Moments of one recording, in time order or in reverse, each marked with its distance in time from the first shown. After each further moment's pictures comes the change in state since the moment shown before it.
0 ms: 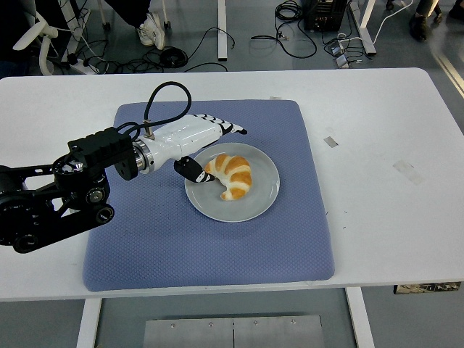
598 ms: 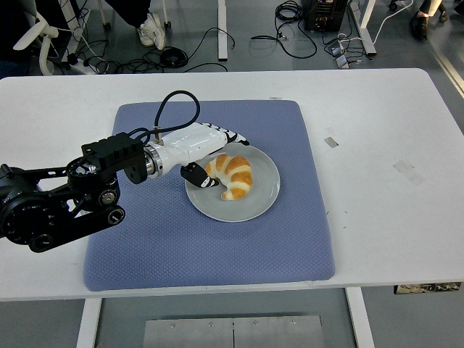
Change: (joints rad) left arm 0.000 -0.062 0.015 0.070 0.000 -0.021 -0.001; right arm 0.000 0.000 0.000 0.000 0.000 0.000 0.000
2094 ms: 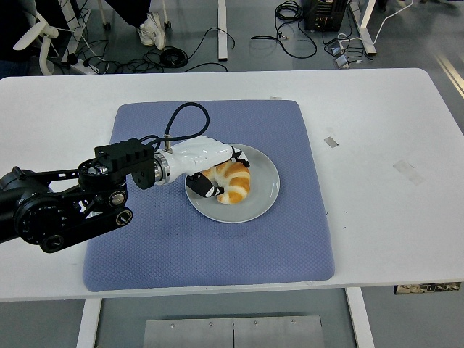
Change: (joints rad) left arm 0.009 -0.046 0.010 0.061 -0.001 -0.087 -0.031; right arm 0.000 0.000 0.000 0.000 0.000 0.000 0.000
